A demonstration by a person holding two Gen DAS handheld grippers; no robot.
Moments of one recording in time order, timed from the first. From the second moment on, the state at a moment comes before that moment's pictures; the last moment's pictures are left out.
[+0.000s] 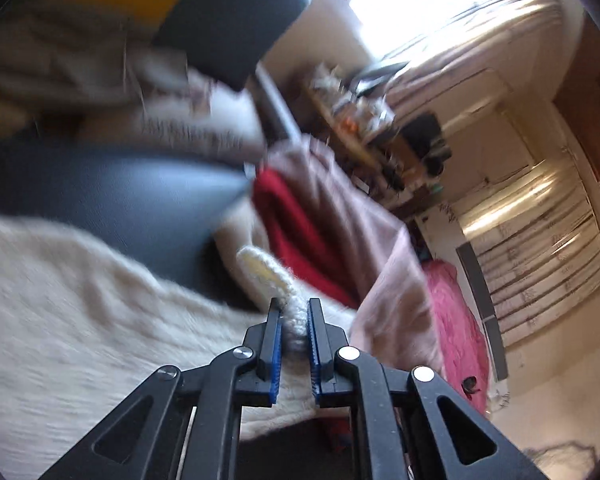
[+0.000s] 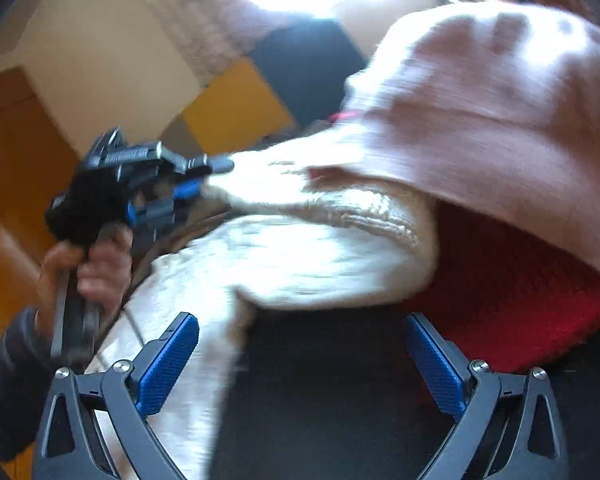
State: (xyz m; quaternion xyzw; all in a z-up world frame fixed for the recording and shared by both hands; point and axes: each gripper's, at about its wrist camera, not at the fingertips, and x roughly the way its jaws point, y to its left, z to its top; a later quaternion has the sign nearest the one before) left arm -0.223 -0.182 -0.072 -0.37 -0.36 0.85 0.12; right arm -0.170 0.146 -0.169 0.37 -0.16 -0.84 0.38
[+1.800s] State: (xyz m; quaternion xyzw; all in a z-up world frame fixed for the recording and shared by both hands) left arm -0.147 -0.308 -0.032 -0.29 -0.38 0.88 0.03; right arm -0.152 -0.069 -0.159 0.38 -0.03 -0.82 0.42
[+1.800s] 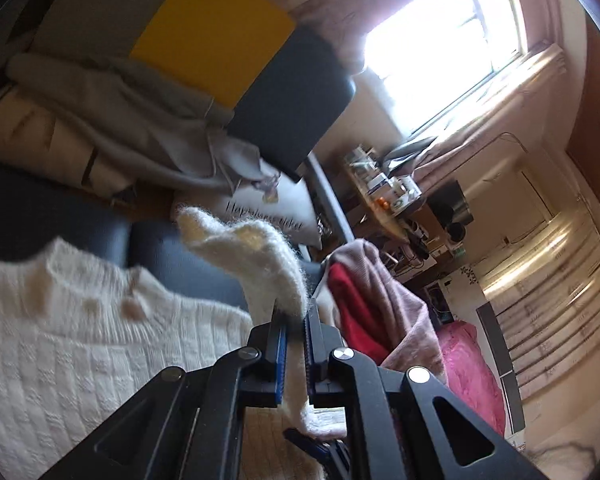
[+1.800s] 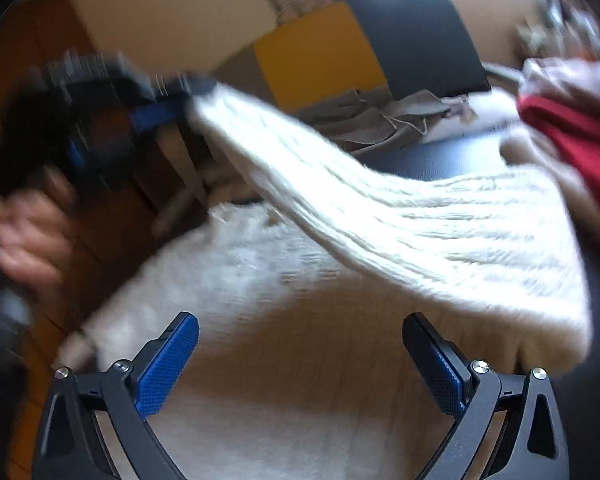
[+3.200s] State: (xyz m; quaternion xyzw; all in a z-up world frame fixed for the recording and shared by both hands) left arm 0.060 -0.406 -0.192 -0.32 -0.43 0.83 -0.19; right arm -0.157 -0.108 -0.189 0.42 0.16 -0.82 0.35
